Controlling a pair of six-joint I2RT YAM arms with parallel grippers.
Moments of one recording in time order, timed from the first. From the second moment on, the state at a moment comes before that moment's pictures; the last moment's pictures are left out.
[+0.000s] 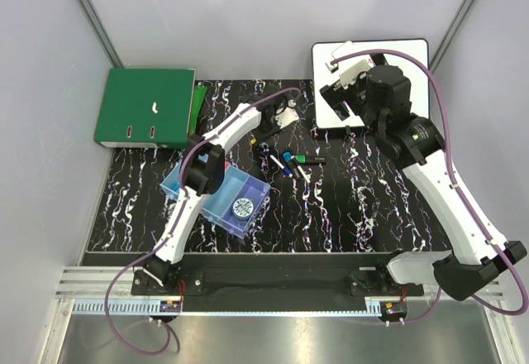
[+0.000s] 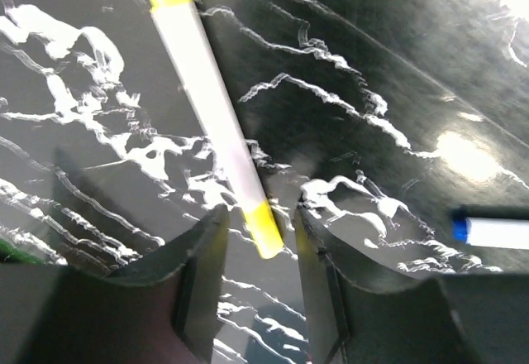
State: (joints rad) left arm -0.54 2.55 2.34 -0.99 -0.10 0.58; right arm 0.52 1.29 1.62 -0.57 0.36 -0.49
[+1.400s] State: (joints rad) left arm -0.49 2.55 2.36 -1.12 0.07 0.54; right arm 0.52 1.29 1.68 -0.57 0.36 -0.47
